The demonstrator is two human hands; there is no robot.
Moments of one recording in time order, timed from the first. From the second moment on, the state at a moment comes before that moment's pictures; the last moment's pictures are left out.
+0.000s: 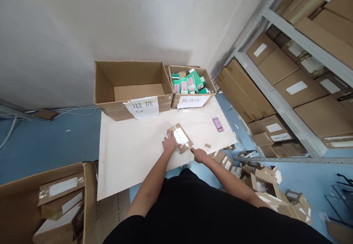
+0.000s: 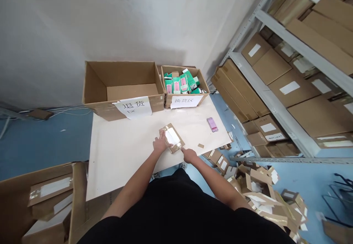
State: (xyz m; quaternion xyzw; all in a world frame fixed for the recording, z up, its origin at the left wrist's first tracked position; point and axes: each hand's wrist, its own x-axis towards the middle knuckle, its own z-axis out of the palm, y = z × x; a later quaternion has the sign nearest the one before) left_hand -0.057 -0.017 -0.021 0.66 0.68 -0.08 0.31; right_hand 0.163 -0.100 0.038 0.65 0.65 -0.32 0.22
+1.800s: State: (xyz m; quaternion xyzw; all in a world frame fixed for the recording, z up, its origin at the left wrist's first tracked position) left_hand -0.063 -0.042 -0.039 0.73 0.63 -0.03 0.24; right_hand 0.194 -0.006 0.016 0.70 0.57 -0.43 0.08
